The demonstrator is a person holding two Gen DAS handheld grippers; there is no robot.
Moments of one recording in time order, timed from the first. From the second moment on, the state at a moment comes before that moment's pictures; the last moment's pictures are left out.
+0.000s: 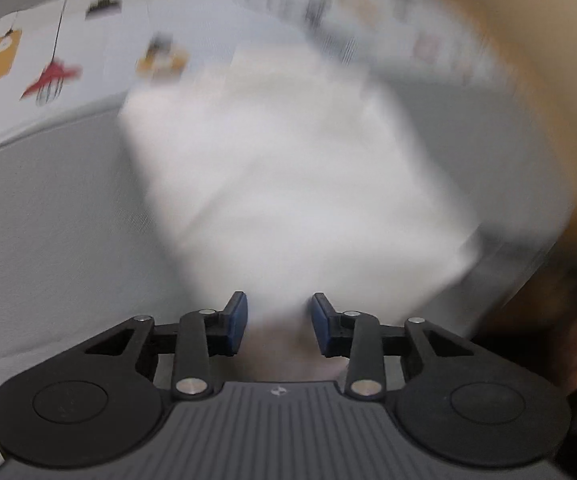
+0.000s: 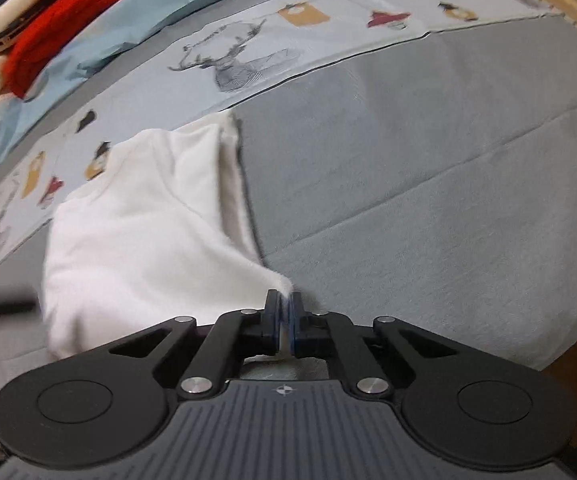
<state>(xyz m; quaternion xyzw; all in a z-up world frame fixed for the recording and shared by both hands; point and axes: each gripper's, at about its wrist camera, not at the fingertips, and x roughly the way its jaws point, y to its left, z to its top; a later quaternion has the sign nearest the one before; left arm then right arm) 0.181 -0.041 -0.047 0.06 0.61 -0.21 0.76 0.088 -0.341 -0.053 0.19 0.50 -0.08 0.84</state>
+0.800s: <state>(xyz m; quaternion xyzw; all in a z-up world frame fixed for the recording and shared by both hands) 0.227 0.055 -0.036 -0.18 0.54 -0.03 0.82 0.195 -0.335 -0.035 0.18 0.44 -0.01 0.88</state>
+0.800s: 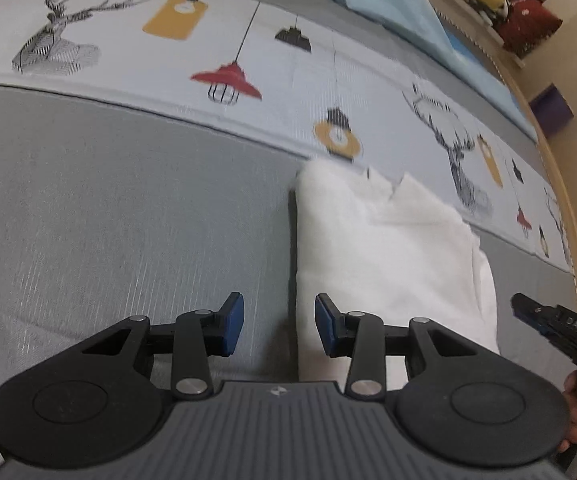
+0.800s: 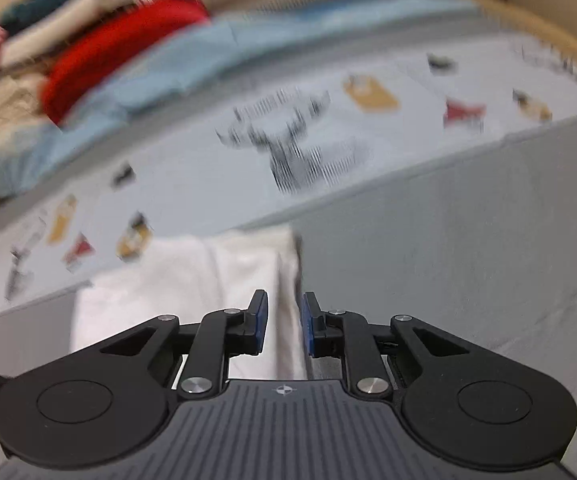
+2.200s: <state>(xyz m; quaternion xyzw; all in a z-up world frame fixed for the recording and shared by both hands) 0.246 0.042 -0.055 -0.28 0.54 -0.03 0.79 0.214 -0.352 -0.062 0.19 0.50 0.02 0.84</state>
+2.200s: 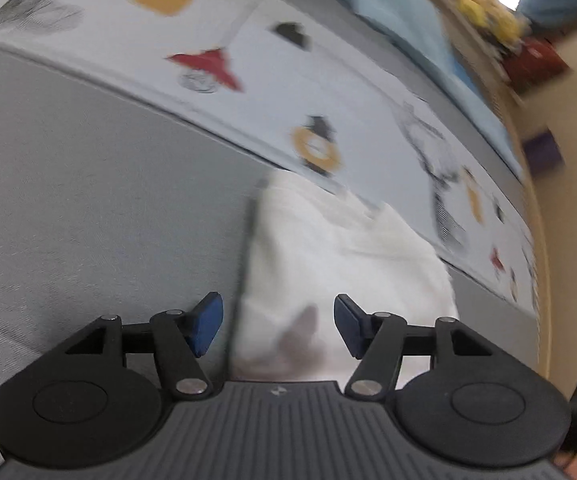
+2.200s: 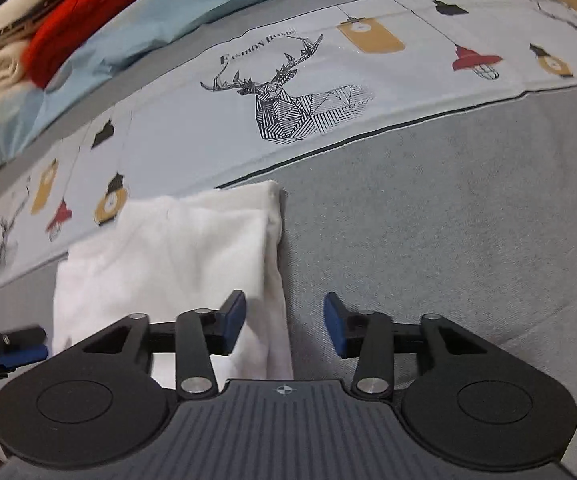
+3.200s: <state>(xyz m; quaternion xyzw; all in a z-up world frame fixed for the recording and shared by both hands) 0.300 0.049 -0.074 -0.30 0.52 -0.05 0.80 0.245 -0.338 -0.080 0.30 0.49 0.01 0.82</state>
